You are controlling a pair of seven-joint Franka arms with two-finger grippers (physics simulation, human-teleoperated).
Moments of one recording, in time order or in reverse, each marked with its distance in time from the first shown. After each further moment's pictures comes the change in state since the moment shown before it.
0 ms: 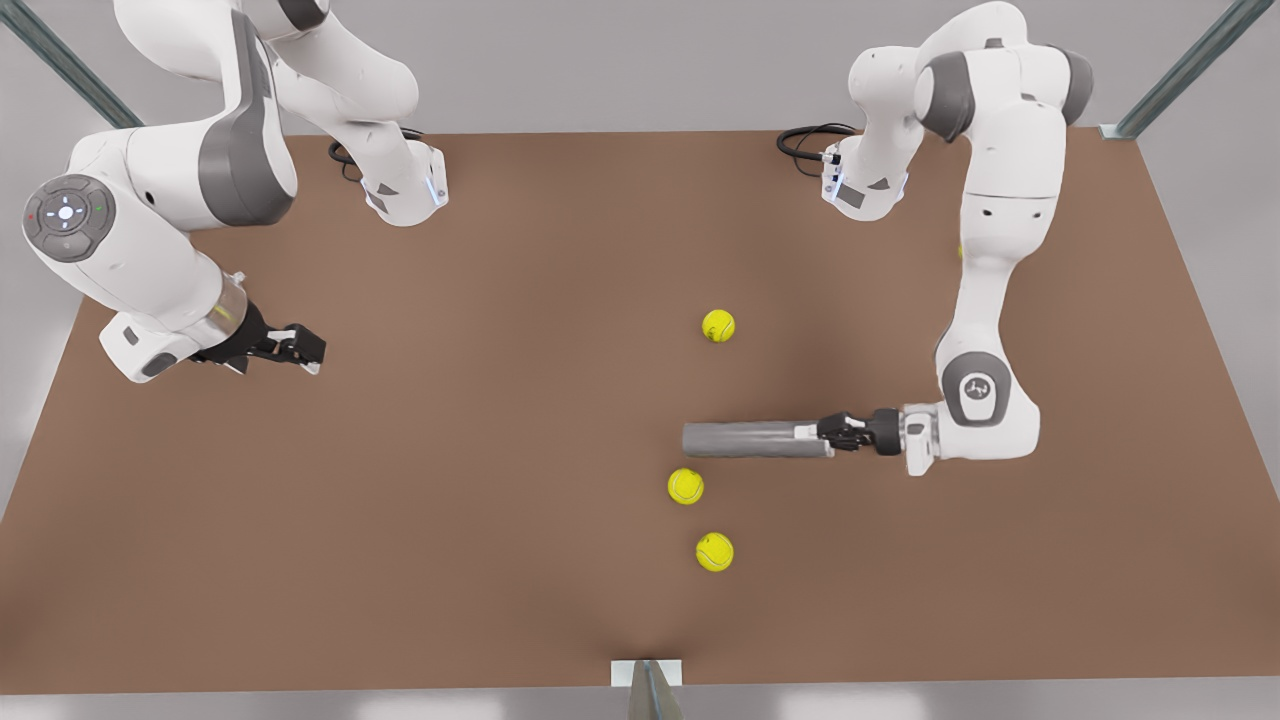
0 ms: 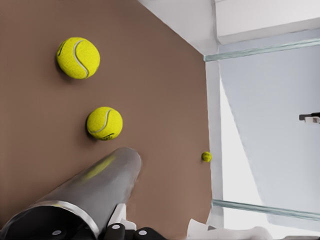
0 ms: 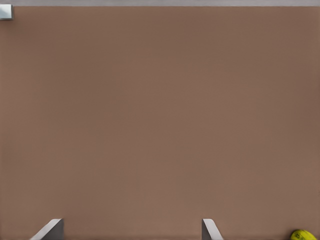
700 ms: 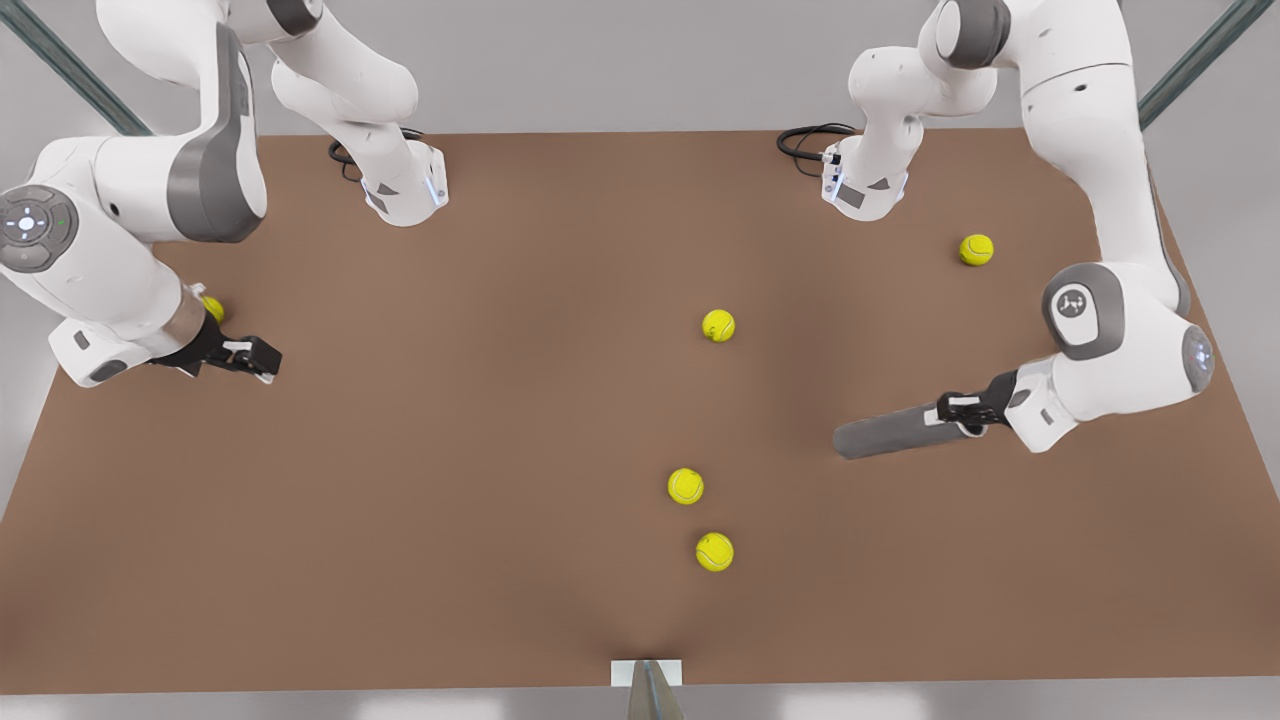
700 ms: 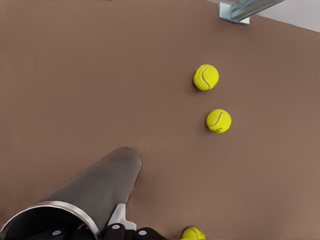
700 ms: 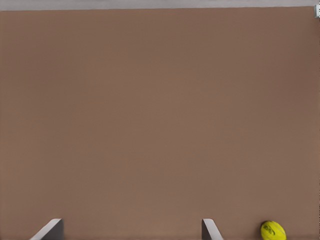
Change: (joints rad) left arm 0.014 -0.267 0.078 0.119 0.765 0.007 -0.526; right arm -0.060 0.006 -0.002 -0.001 -0.081 0.000 -0.005
